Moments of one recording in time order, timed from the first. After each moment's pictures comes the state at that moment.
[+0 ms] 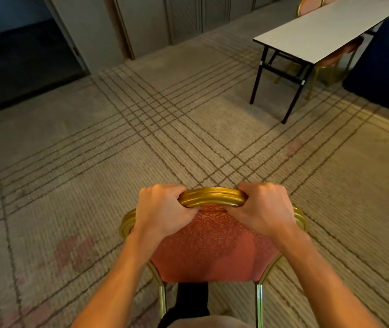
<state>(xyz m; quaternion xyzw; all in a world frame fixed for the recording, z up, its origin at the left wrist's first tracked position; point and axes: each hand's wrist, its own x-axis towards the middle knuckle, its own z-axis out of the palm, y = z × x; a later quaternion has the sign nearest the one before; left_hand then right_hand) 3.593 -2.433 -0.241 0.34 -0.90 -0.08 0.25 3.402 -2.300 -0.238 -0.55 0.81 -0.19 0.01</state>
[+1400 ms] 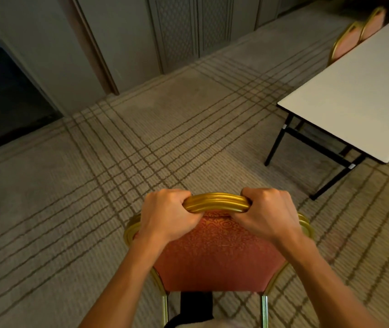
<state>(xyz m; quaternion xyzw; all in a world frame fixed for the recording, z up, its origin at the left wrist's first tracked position) 3.074 -3.173 -0.248 0.34 -0.91 -0.08 0.23 2.887 -3.035 -0.243 -0.52 0.83 -0.19 0.02</state>
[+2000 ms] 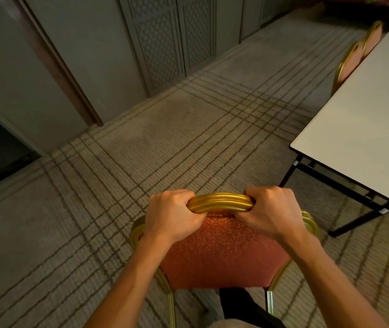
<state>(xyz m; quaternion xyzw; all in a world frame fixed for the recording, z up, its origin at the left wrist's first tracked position) 2.879 -3.481 -0.241 0.28 -0.92 -0.11 0.25 2.700 -3.325 -0.238 -0.50 0.85 -0.17 -0.02</state>
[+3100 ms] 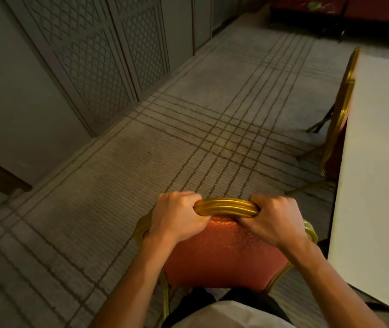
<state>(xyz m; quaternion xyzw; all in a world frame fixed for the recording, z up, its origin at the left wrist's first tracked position) 2.396 -3.951 -0.266 0.12 -0.95 -0.18 0.21 2.273 -3.747 -0.263 -0.39 0.89 -0.20 -0.09</state>
